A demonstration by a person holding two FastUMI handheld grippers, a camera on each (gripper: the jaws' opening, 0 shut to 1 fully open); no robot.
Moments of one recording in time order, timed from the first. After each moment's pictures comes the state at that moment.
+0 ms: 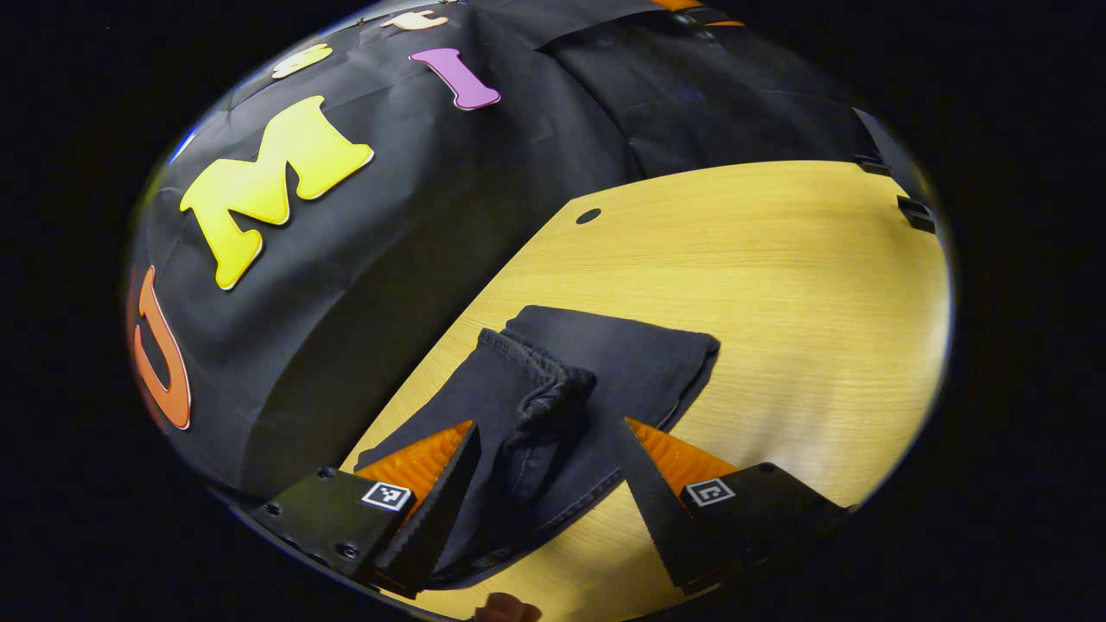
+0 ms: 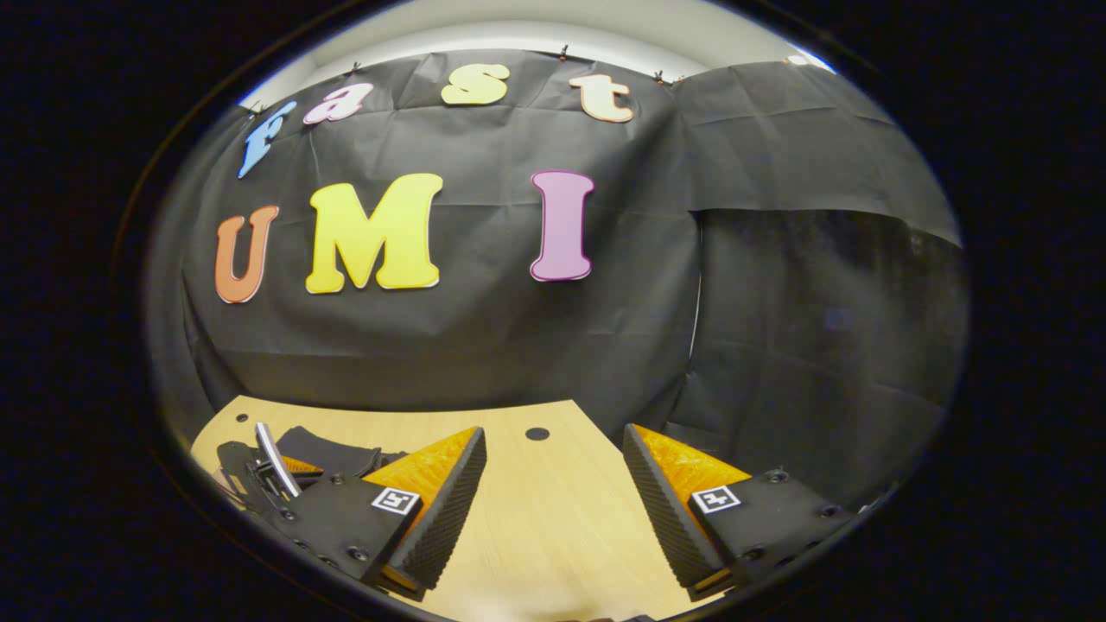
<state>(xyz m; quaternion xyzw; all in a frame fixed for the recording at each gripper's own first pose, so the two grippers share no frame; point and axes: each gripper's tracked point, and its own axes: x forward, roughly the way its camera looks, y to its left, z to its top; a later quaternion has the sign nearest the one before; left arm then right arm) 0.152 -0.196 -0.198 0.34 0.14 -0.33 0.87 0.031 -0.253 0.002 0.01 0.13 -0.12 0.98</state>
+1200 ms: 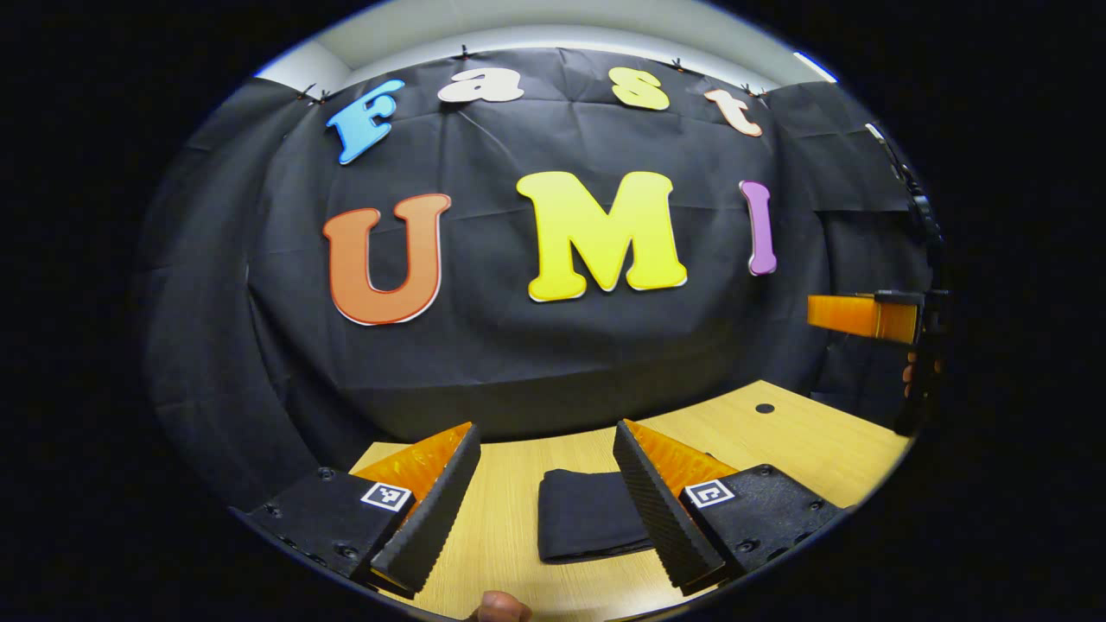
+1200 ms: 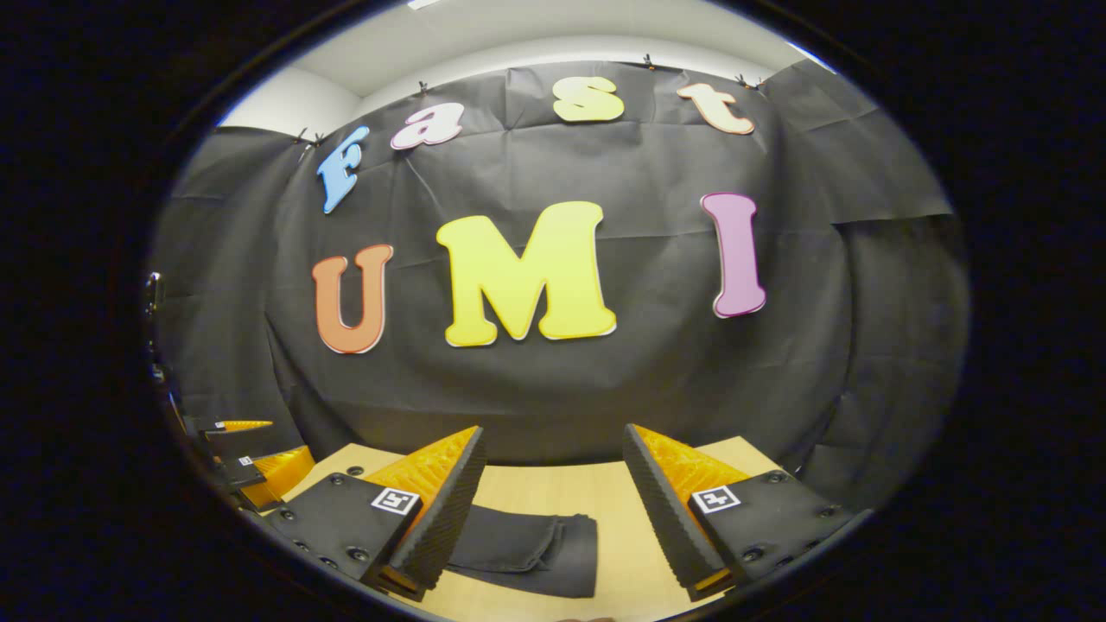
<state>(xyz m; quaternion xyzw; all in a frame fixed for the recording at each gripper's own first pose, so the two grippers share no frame) 0.125 0.008 0.030 0.00 0.04 -0.05 1.00 0.127 -0.018 0.037 0.06 0.09 0.07 0.99</state>
